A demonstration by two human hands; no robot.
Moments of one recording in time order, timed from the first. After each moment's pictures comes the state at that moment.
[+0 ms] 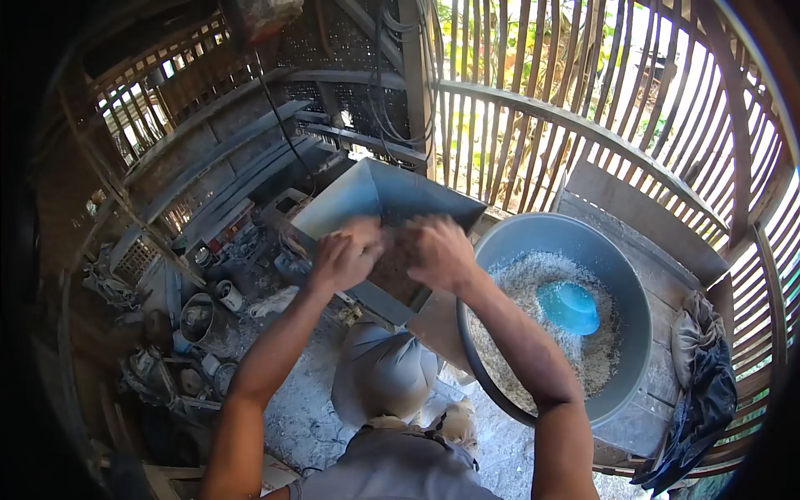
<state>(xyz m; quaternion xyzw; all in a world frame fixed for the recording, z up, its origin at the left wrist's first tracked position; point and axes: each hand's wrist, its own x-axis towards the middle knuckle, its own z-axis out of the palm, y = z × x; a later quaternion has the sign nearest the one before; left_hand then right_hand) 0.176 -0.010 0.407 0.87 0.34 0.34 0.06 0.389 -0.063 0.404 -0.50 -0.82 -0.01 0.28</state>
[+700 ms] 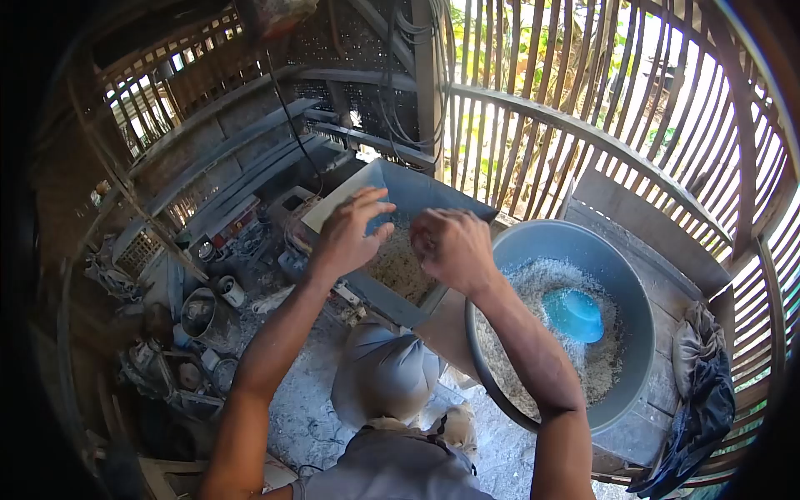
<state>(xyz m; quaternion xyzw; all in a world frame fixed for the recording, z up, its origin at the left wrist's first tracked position) 0.176 0.005 0.416 0.86 0.37 0.34 0.07 0.381 -0.078 0.438 -0.52 -0.76 -0.02 0.38</state>
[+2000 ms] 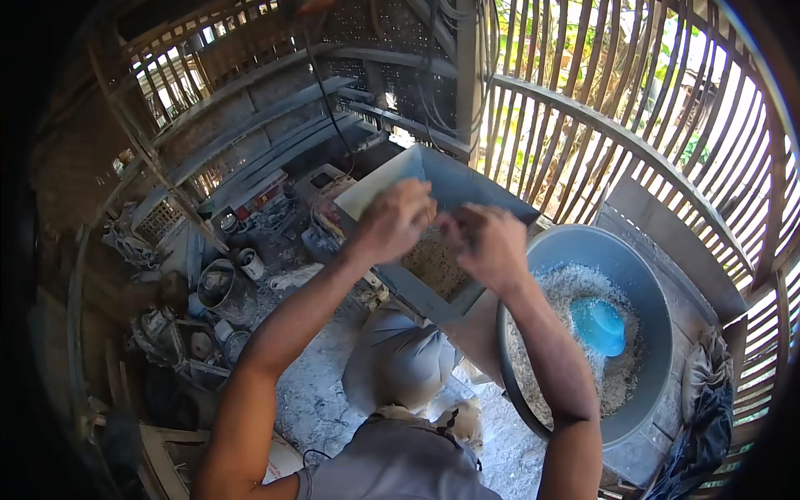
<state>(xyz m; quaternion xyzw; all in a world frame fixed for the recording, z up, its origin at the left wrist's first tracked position) 0.181 0.017 0.422 0.87 0.37 0.31 0.10 0.370 -0.068 0.431 -0.53 -0.74 -0.02 0.40</state>
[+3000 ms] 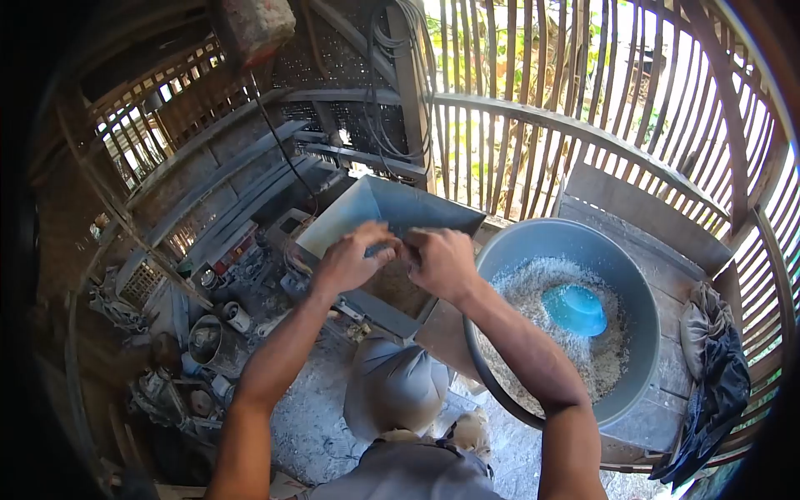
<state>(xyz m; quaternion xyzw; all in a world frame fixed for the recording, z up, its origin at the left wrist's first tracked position) 0.182 0.008 0.405 0.88 0.35 0.30 0.12 0.376 -0.077 0.437 -0.59 -0.74 0.00 0.33</state>
